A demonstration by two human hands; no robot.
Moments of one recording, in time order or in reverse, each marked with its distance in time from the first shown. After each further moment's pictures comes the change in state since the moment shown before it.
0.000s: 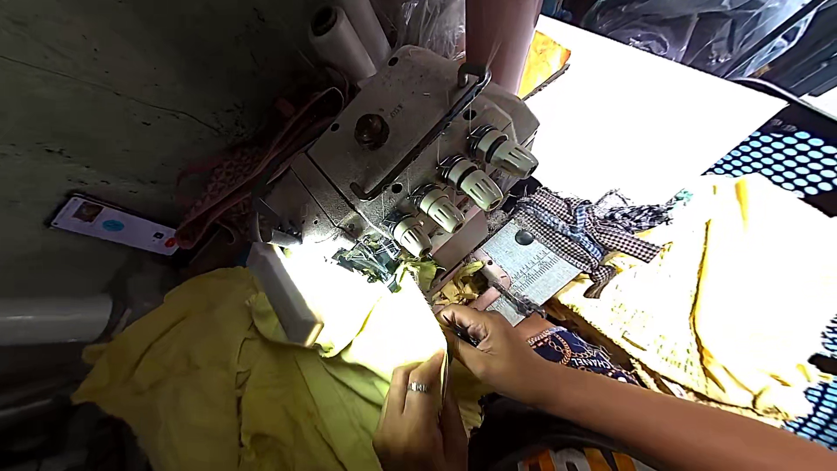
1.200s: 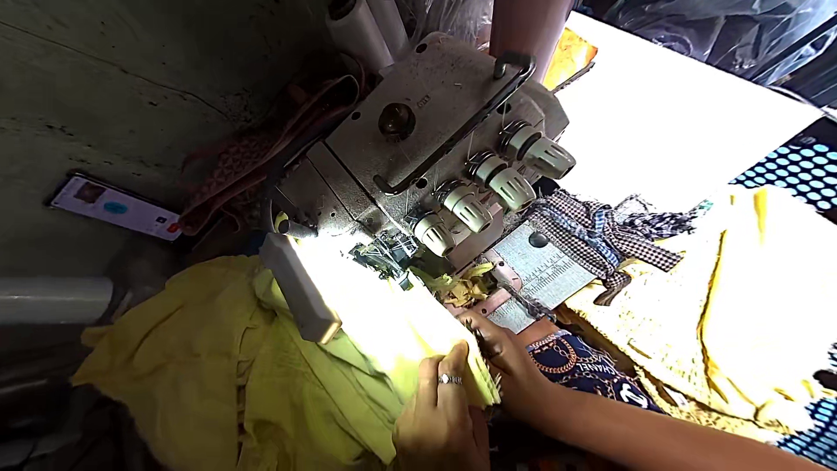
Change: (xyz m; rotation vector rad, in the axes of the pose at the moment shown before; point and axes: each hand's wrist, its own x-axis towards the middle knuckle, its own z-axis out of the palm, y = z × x) left_hand 0.009 0.017 0.003 0.179 -0.032 0.034; right_hand -0.013 0.008 0.013 0.034 0.068 -0.086
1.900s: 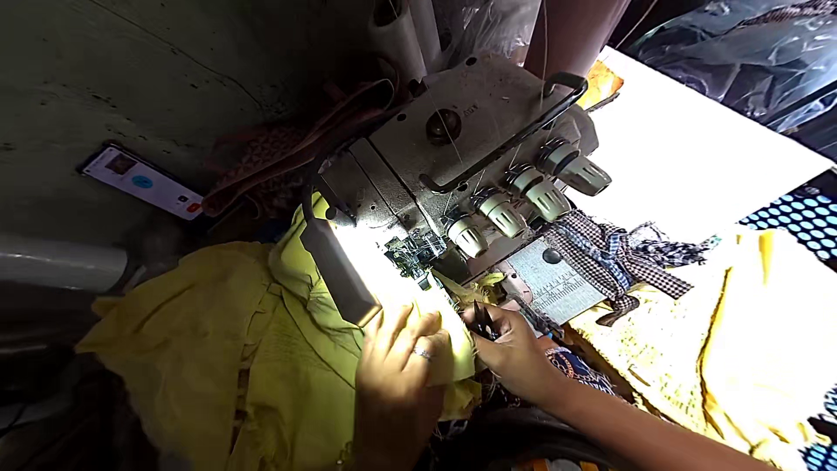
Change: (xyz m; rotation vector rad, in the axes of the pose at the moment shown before) left_hand 0.029 -0.072 -0.004 -0.128 0.039 0.285; right_hand 0.022 -0.003 -0.003 0.071 0.068 0.112
